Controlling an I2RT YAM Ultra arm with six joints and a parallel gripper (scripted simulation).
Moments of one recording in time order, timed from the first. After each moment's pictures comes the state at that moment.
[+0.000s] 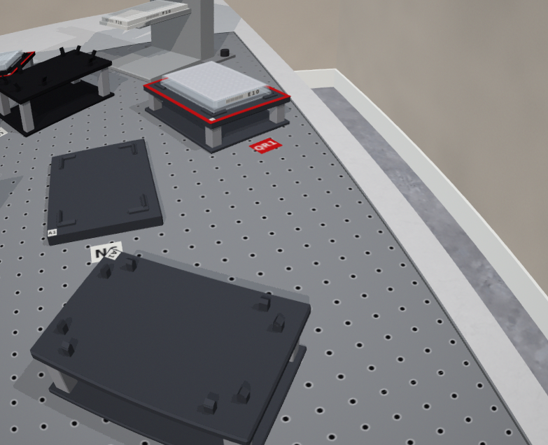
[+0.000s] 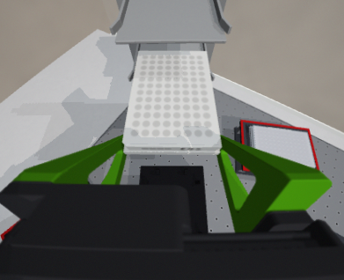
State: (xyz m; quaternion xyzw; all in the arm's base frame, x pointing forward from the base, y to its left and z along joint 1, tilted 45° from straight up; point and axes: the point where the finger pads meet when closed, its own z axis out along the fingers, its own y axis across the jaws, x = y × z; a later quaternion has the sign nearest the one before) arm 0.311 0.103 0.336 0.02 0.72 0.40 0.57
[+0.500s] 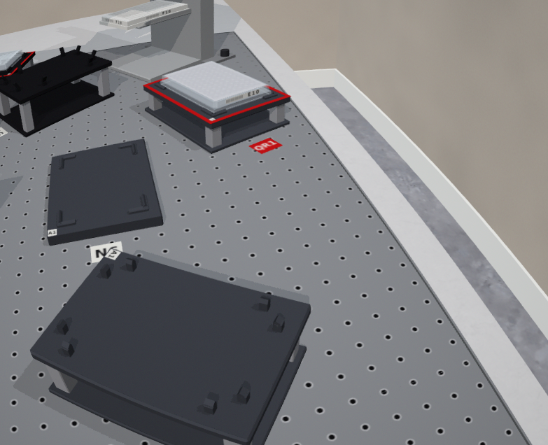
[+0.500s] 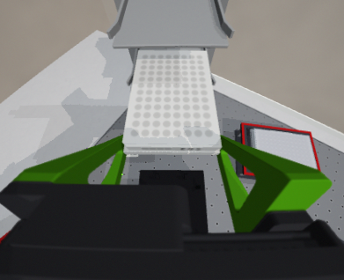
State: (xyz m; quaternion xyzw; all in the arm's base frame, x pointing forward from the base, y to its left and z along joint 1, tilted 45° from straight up) arm 0.319 0.106 0.338 0.02 0.72 0.39 0.57
